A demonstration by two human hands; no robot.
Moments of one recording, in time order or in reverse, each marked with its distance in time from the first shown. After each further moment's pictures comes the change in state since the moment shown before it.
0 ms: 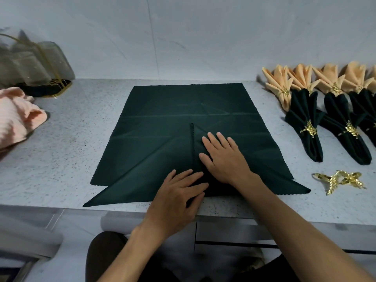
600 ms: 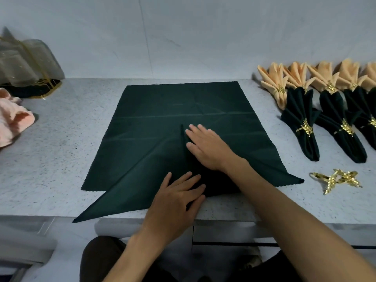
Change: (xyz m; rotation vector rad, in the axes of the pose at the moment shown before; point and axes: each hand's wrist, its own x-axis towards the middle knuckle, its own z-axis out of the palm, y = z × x) left_hand 0.002 0.003 0.005 0.043 0.011 -0.005; right_hand 0.039 -0.005 -0.013 0.110 -0.014 -0.160
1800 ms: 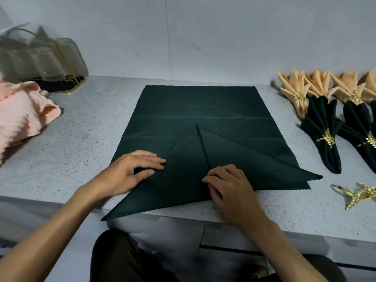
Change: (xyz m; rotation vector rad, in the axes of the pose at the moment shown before) left_hand 0.008 -0.140 -0.090 -0.284 -0.266 -0.049; right_hand -0.097 -0.045 0.033 0.051 0.486 -0.139
